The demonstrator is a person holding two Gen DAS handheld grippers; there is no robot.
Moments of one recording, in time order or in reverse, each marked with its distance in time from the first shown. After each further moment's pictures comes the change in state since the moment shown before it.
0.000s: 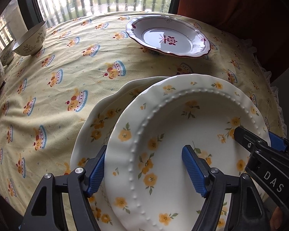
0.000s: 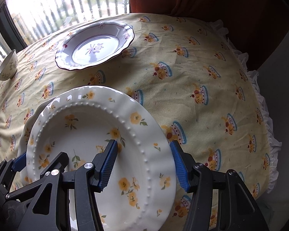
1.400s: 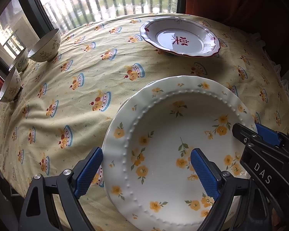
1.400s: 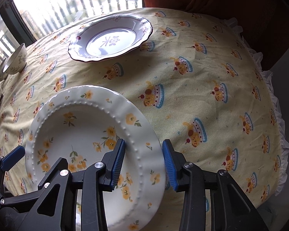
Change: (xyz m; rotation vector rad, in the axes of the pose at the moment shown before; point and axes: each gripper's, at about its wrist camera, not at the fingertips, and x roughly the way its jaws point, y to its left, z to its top) left arm -0.017 0.009 -0.005 0.039 0.013 0.126; right arm 0.008 0.017 -0.001 -0.027 0.031 0.077
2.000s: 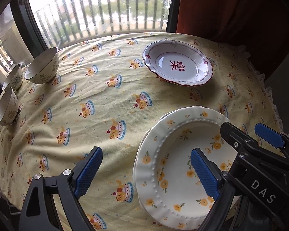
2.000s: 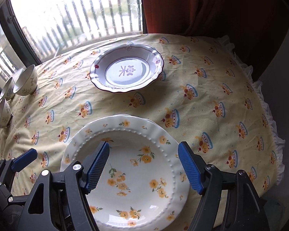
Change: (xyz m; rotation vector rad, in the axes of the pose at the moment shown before) left arm -0.037 0.046 0.036 0.076 -0.085 -0.119; right arm -0.057 0.046 0.013 0.087 -0.139 -0.016
